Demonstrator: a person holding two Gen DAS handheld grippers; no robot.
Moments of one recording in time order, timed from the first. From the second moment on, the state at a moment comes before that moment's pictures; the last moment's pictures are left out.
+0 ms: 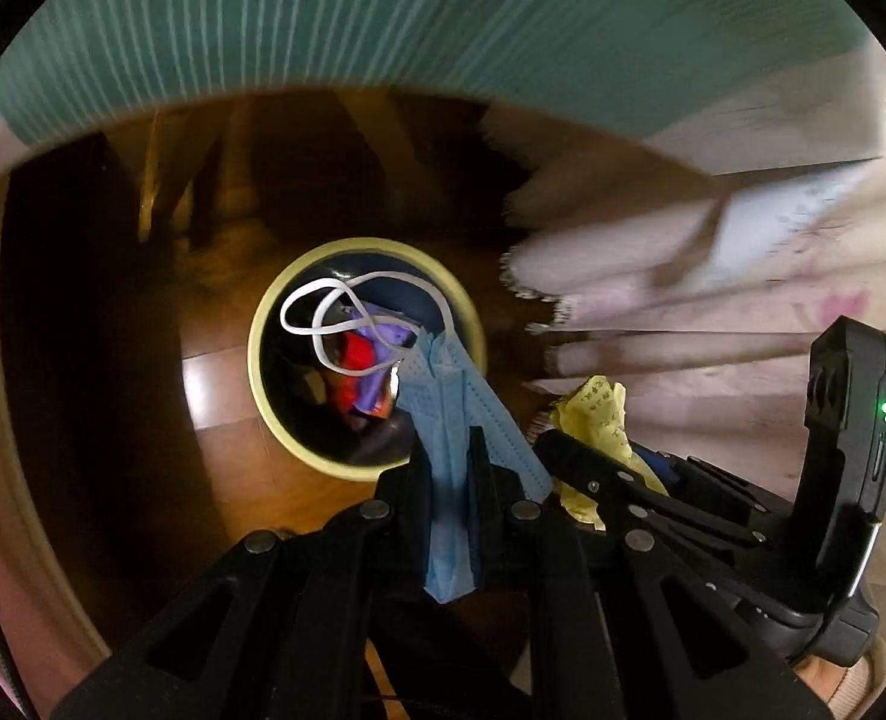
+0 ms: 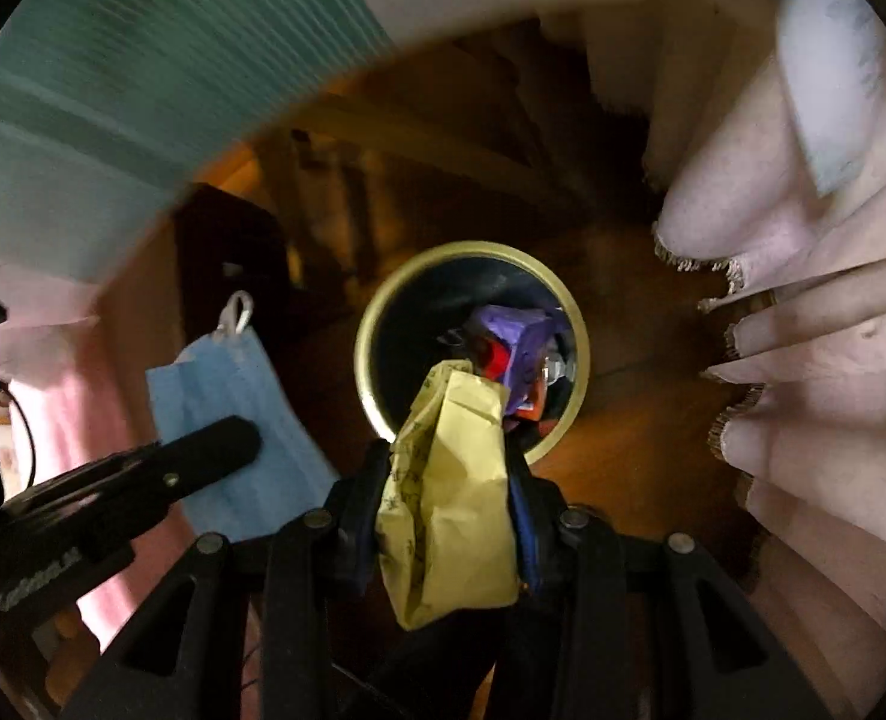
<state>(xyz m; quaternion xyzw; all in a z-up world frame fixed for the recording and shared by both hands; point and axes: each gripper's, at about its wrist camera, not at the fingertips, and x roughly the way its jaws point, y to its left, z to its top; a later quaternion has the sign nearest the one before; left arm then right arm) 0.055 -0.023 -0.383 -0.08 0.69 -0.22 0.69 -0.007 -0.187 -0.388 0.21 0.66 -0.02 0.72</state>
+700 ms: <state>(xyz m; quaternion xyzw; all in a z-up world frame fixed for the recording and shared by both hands) 0.072 -0.030 -0.536 -0.07 0.69 -0.17 0.70 0.026 -0.194 -0.532 0.15 0.68 0.00 0.72</state>
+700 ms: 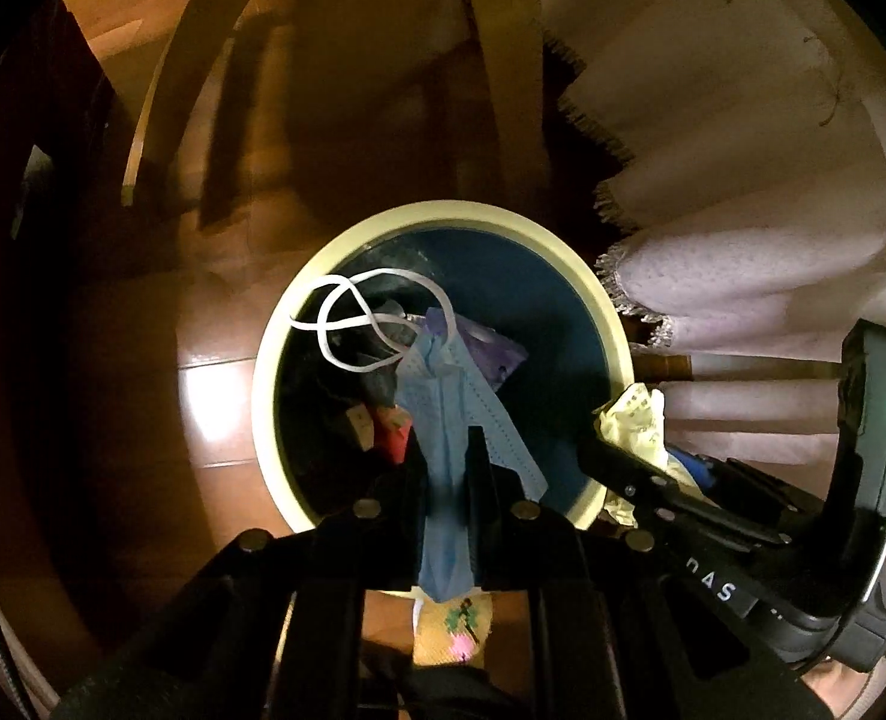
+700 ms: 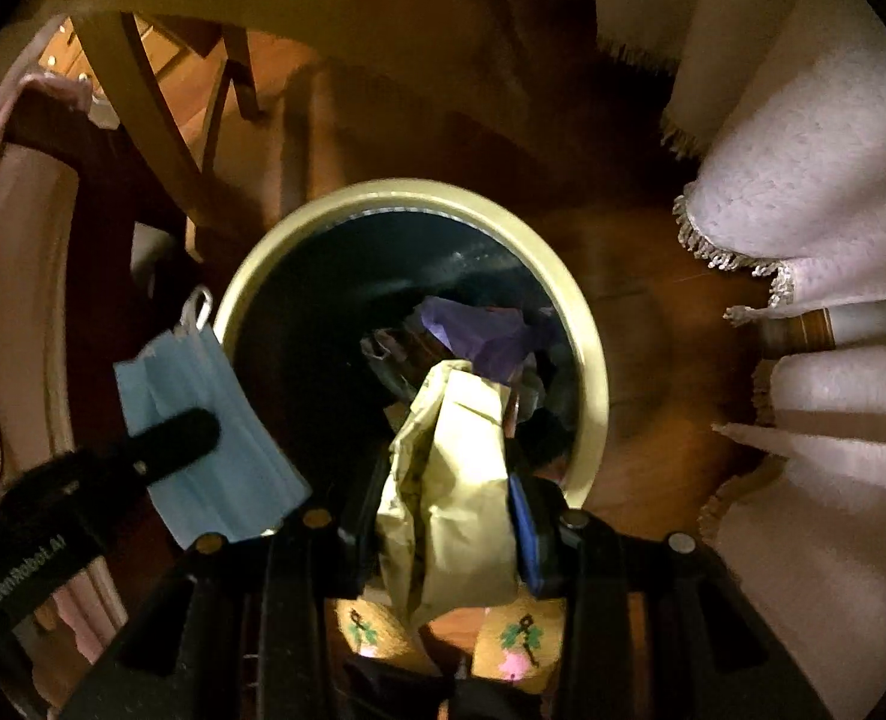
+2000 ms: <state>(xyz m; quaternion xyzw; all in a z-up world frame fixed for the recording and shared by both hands) 0.024 0.059 -0.124 -0.05 0.60 -0.03 0.80 -0.020 -0.178 -0.173 0.12 0.59 0.06 0.79</state>
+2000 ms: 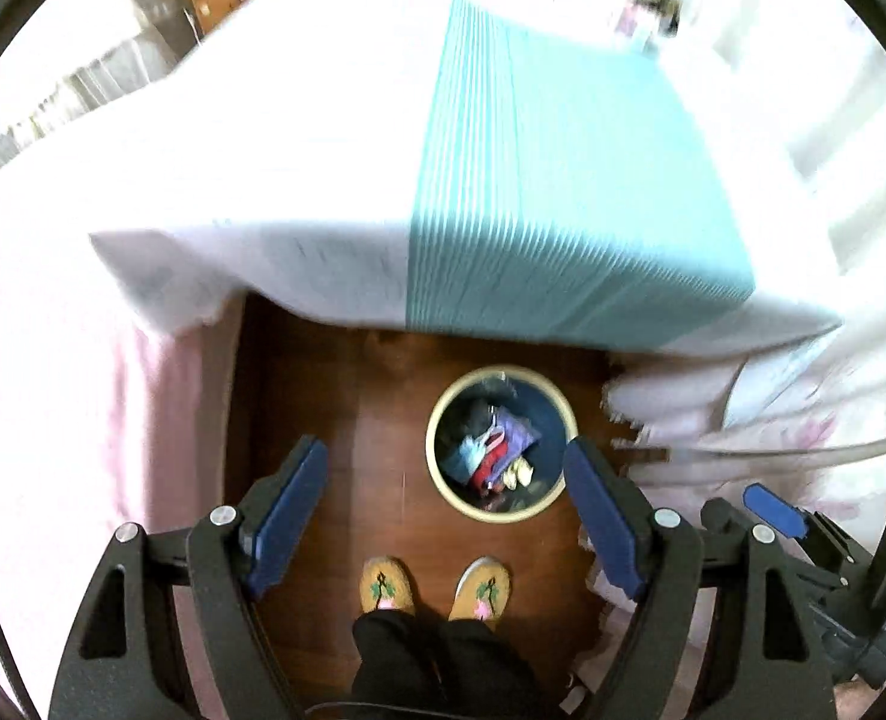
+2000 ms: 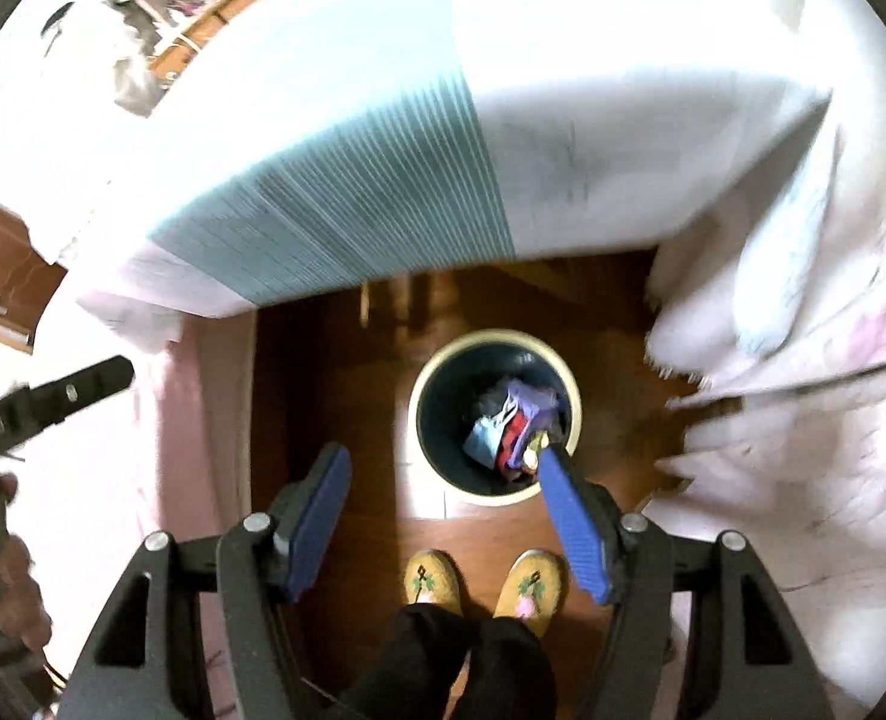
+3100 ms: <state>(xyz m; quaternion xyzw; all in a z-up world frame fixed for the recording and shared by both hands) 0.161 0.035 0.070 0.01 0.44 -0.06 0.89 0.160 -0.172 0.041 0.03 0.41 0.11 0.90</state>
